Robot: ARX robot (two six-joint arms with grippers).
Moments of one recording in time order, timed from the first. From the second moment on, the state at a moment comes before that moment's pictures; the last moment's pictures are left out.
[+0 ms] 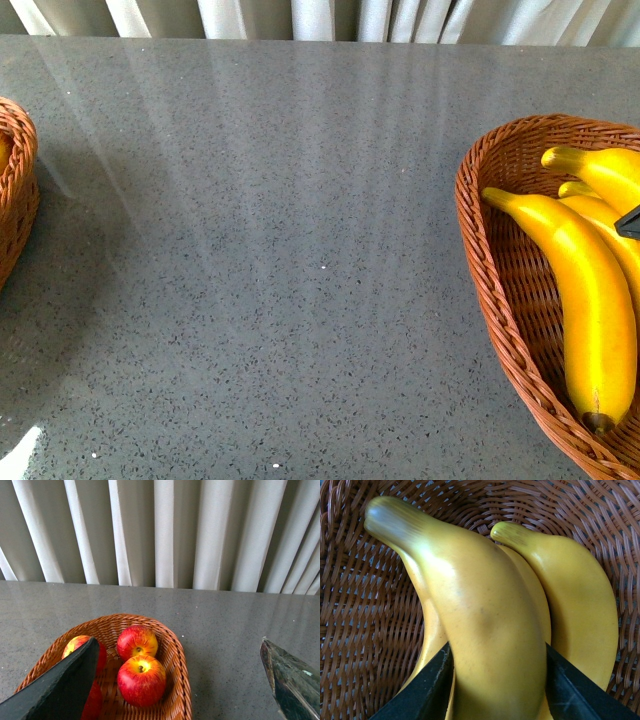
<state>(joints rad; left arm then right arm) 0.00 0.02 0.01 0.00 0.00 0.00 0.04 1.59 0.79 -0.21 -0.10 -0.21</state>
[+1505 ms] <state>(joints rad) 0.00 0.02 0.01 0.00 0.00 0.00 0.00 0.80 0.08 0.71 0.00 -0.01</state>
